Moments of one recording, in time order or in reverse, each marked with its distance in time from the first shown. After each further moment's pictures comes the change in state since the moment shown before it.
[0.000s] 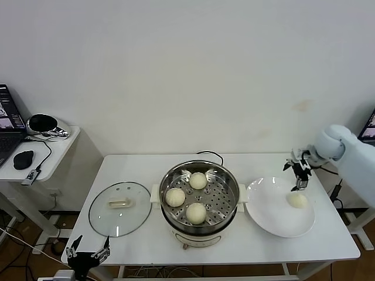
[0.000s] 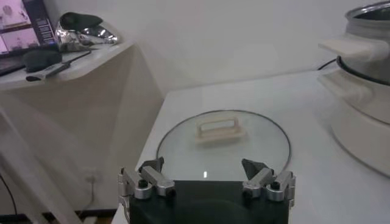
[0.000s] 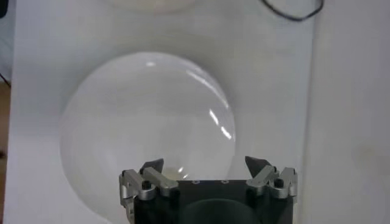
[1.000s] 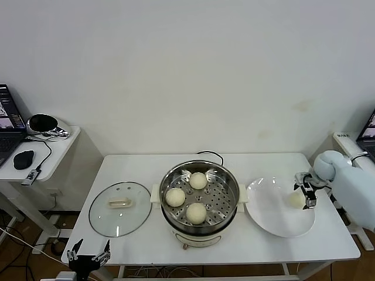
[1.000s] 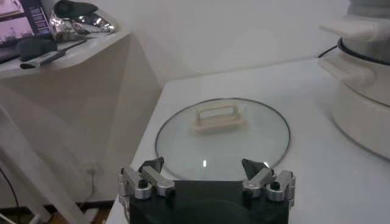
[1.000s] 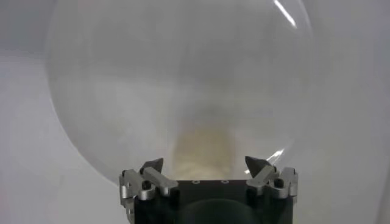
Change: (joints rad) left arm 0.001 0.003 0.005 0.023 0.015 0.000 0.001; right arm -0.167 0.105 0.153 -0.231 -0.245 0.133 0.055
